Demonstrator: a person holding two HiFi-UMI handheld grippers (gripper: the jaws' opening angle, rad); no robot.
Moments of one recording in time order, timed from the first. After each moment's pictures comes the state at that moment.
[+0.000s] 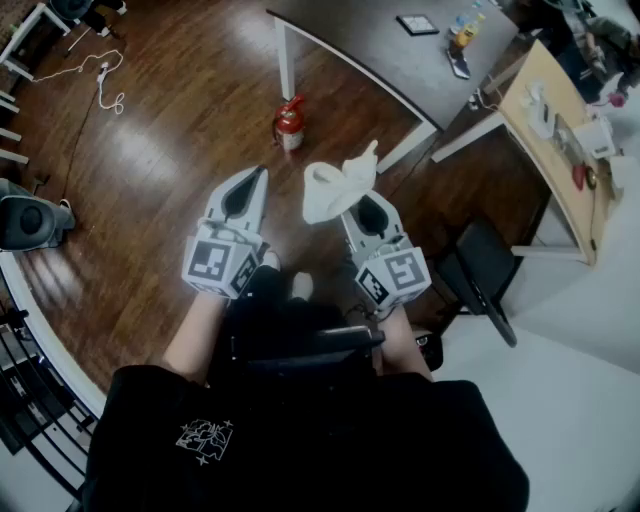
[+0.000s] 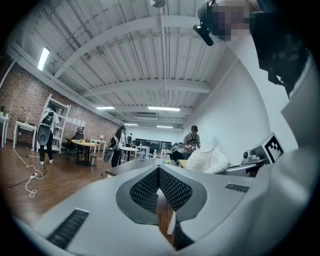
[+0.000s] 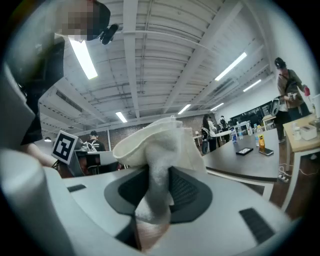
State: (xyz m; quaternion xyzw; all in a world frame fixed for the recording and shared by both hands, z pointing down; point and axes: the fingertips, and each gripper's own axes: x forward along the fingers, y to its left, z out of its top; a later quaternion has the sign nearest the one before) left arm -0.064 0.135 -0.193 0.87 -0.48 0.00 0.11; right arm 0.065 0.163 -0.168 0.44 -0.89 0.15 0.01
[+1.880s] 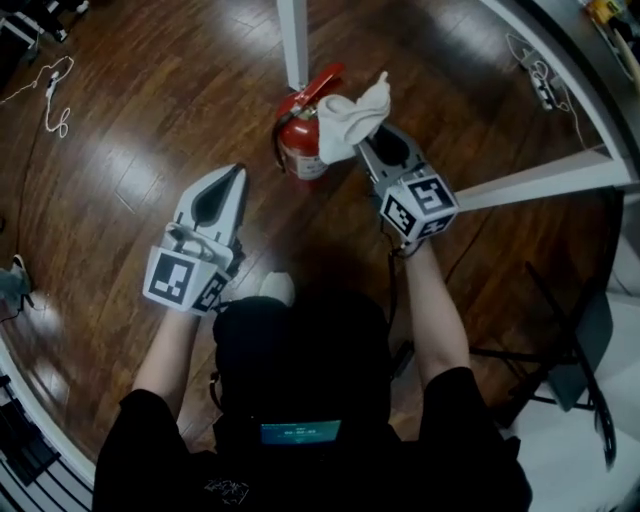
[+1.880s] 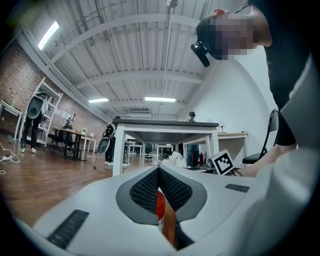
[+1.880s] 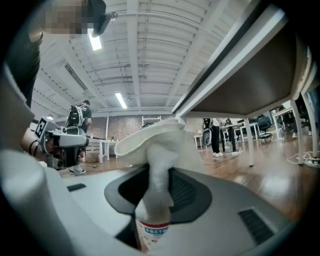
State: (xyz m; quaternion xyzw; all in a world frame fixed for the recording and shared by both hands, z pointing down) left arm -0.136 -0.132 0.352 0.90 -0.43 -0.02 0.05; right arm 0.031 -0.219 0.410 0.42 -0.90 0.07 0.01
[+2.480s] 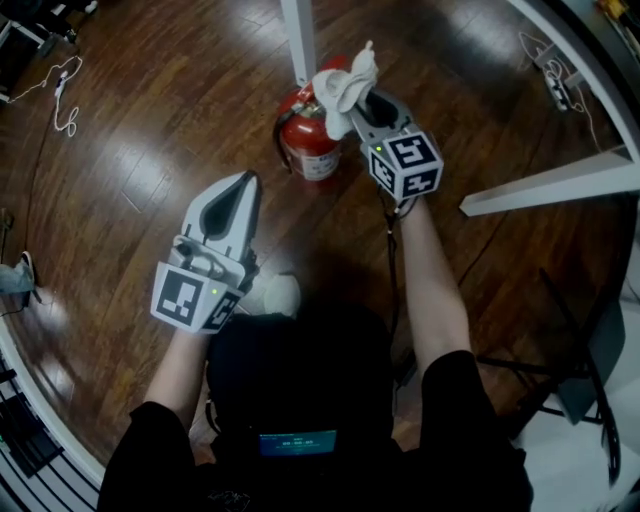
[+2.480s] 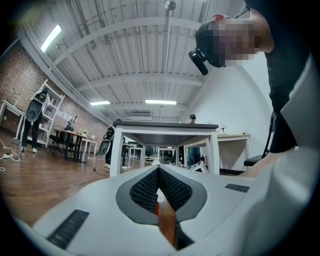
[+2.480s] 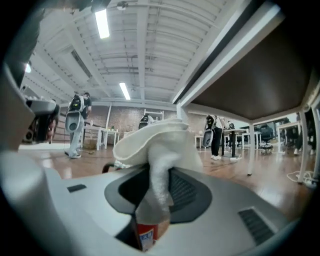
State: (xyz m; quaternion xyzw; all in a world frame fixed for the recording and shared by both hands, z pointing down) left arm -0.110 -0.121 0.349 0.90 -0.43 -0.05 0.05; right arm 0.016 -0.290 0.445 0.43 -0.90 0.02 0.07
